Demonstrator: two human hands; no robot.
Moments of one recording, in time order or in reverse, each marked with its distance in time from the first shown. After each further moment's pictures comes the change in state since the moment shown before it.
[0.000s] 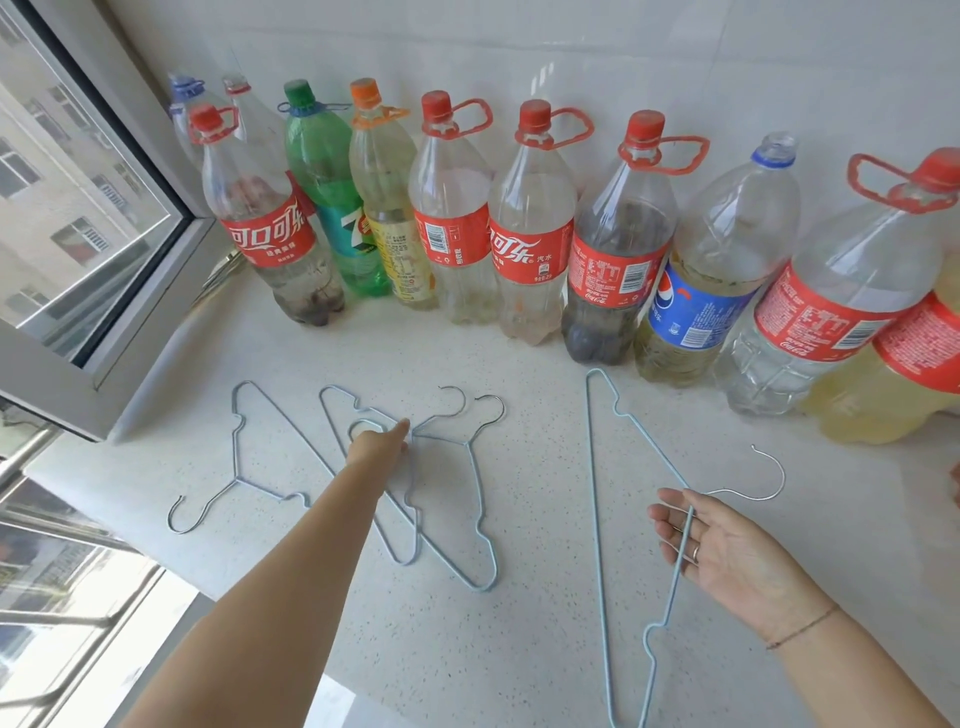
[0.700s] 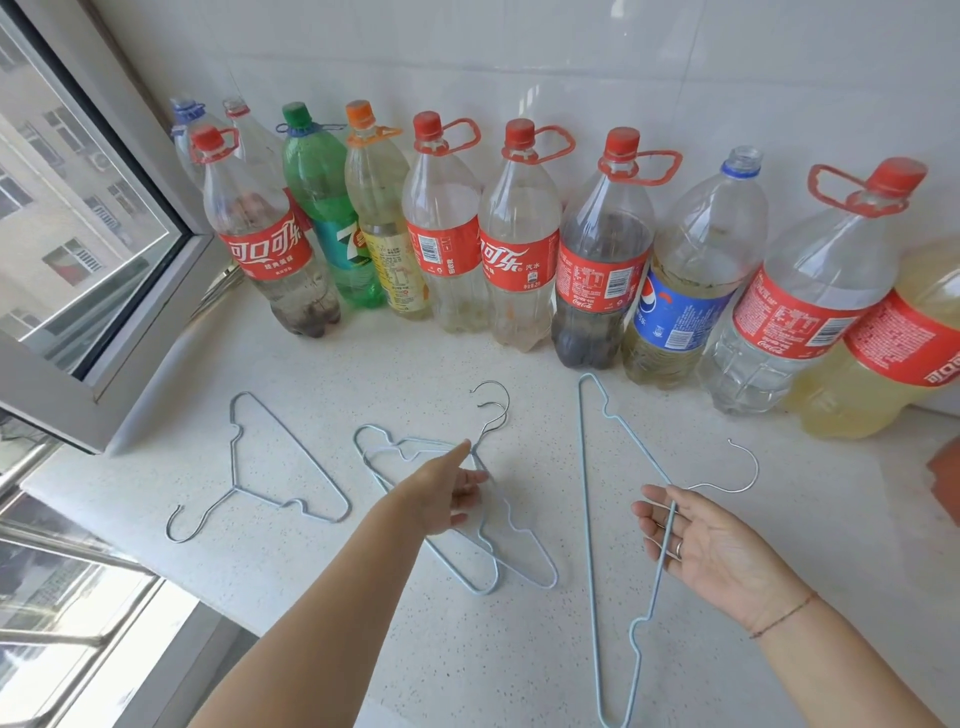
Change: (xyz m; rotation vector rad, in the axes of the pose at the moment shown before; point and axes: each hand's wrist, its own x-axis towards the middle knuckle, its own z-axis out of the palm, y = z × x) left_hand -0.076 0.006 0.043 -0.307 -0.621 -0.122; right_hand -0.006 0.004 0.003 0.032 -0.041 0.008
